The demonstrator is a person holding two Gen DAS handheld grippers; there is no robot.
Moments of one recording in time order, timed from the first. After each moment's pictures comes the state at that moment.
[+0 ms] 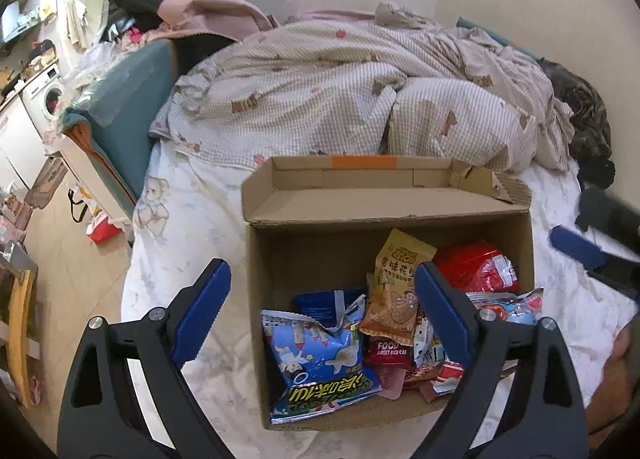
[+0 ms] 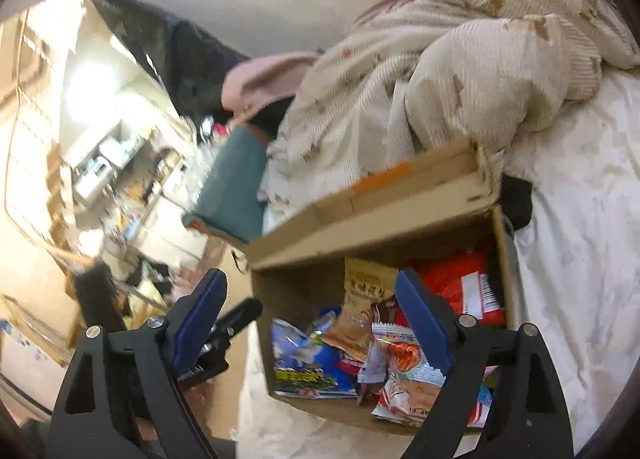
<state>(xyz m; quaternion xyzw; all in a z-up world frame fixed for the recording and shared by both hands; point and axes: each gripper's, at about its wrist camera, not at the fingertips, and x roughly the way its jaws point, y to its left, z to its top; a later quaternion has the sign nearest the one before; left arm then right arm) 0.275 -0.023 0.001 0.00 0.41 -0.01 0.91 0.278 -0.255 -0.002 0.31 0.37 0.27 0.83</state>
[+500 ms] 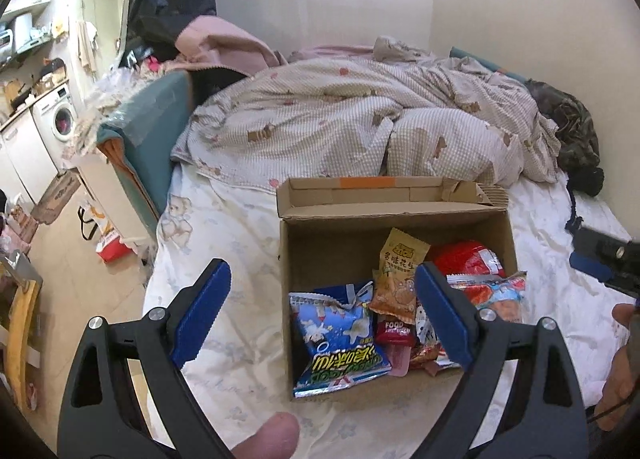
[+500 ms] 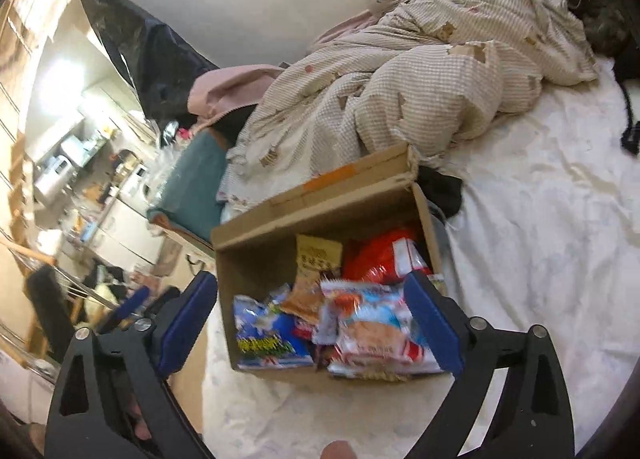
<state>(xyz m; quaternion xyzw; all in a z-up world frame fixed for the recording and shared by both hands) 0.210 -0.007 0.028 0.01 0.35 -0.02 0.94 0.213 -0.266 0.007 0.25 0.38 0.18 0.87</state>
